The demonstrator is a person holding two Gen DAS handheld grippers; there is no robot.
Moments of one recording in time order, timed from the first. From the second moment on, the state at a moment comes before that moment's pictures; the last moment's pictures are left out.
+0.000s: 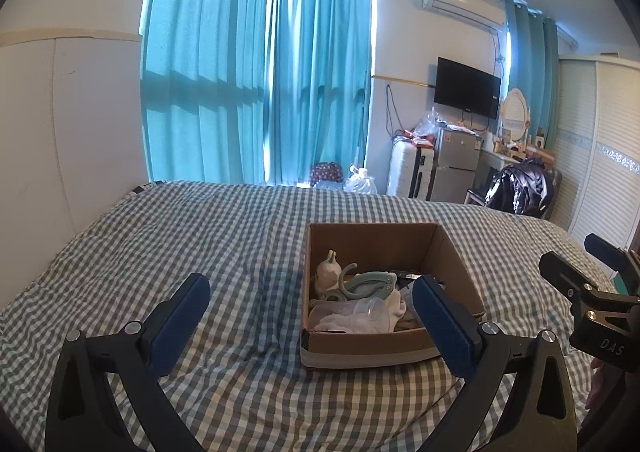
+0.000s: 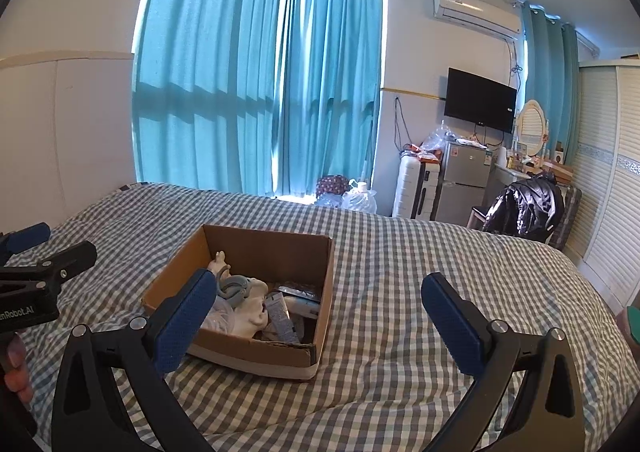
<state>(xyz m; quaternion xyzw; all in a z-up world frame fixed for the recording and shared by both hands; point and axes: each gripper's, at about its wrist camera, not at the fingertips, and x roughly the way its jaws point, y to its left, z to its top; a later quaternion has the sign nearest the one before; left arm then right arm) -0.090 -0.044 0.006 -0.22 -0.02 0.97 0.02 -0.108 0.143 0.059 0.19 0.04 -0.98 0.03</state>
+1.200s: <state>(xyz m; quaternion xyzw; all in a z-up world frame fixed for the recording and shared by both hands) -0.091 -0.032 -0.001 -0.22 0.01 0.97 0.03 -0.108 0.144 0.057 0.19 0.04 -0.98 0.02</state>
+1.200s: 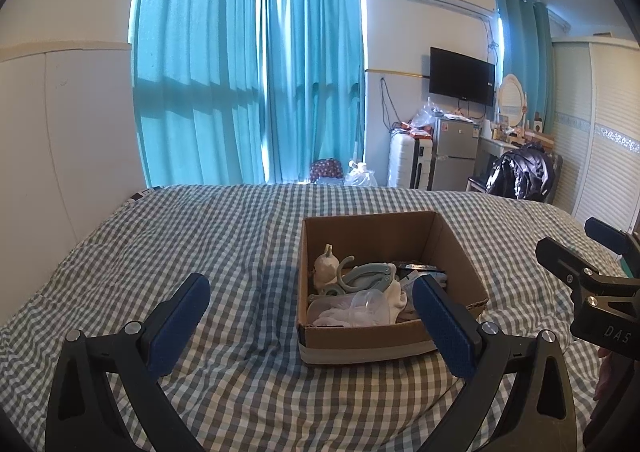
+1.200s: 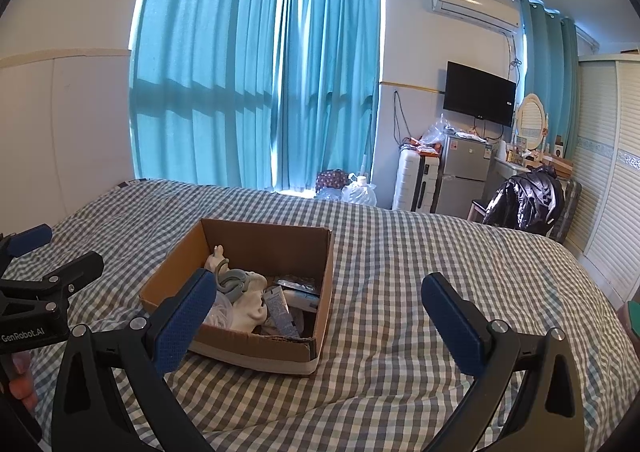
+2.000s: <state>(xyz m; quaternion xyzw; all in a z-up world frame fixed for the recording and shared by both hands) -0.091 -0.034 -0.002 -0.22 0.01 0.97 0.02 -0.109 0.144 0.056 0.19 0.04 -0.98 0.02</state>
